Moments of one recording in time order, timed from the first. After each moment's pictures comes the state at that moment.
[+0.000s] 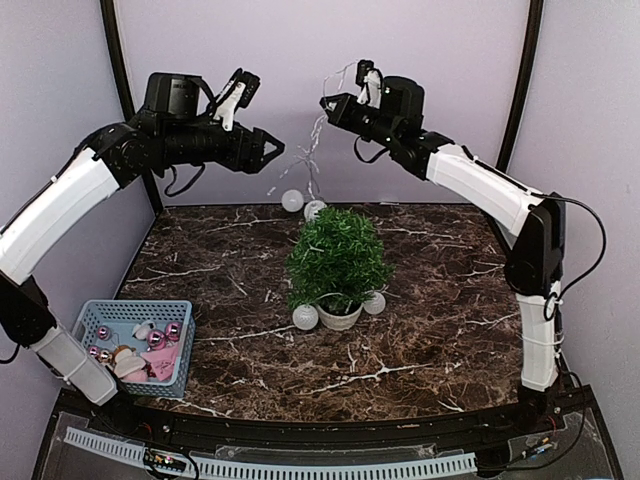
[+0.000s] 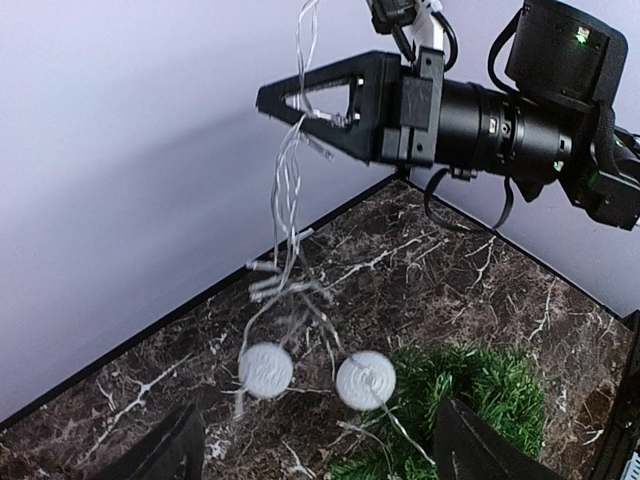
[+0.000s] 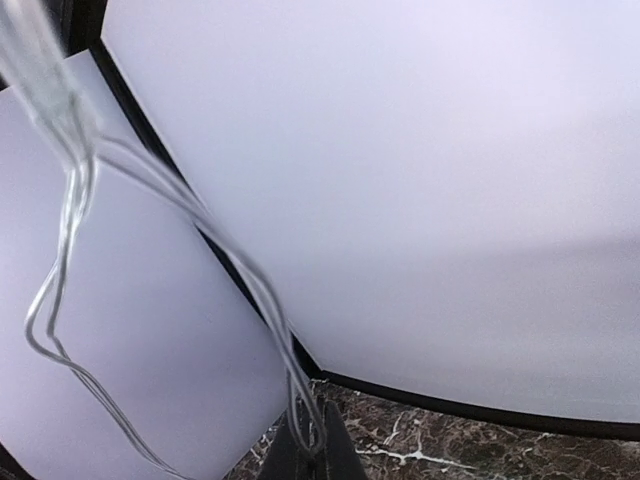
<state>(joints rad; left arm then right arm) -0.66 1.53 1.80 -0.59 0.05 0.02 0.66 2.11 2.17 0.04 -0.14 0.51</state>
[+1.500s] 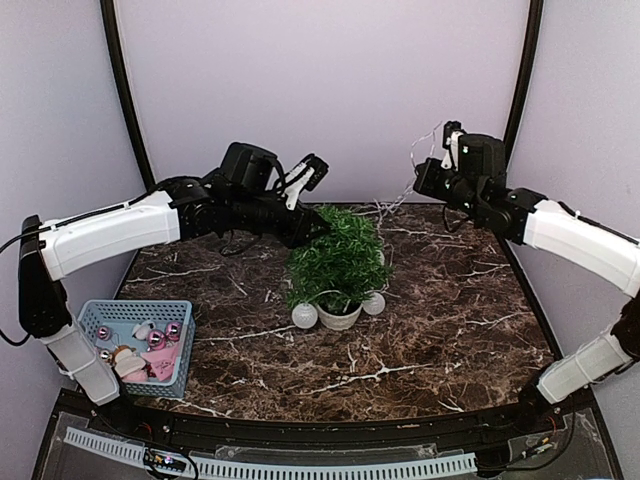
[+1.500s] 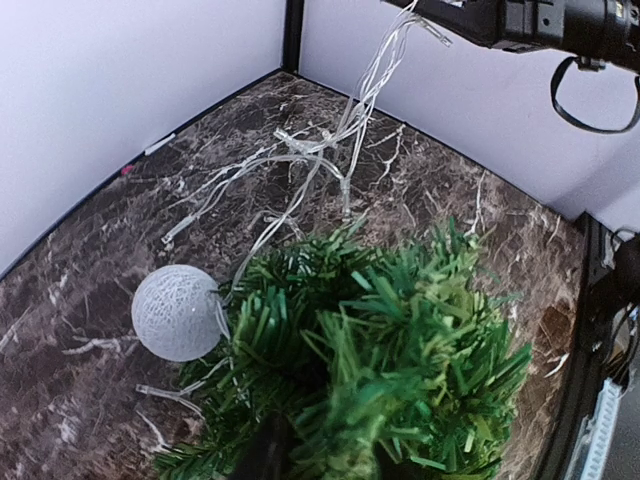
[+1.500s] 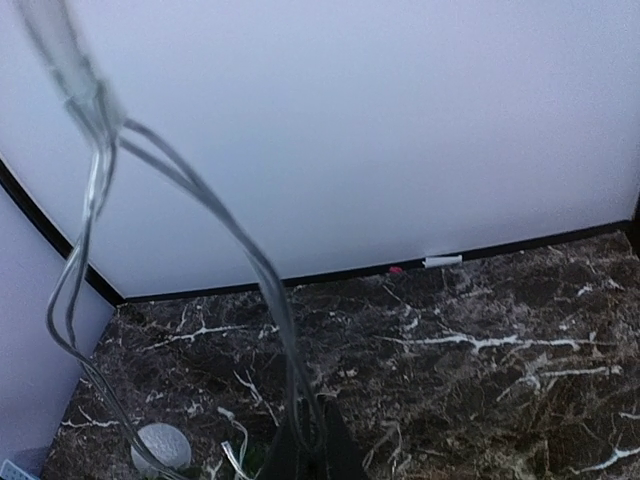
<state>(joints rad) -0.84 1.64 1.49 -0.38 0.14 -0.03 0.59 1.39 1.22 -0.06 0.28 0.45</state>
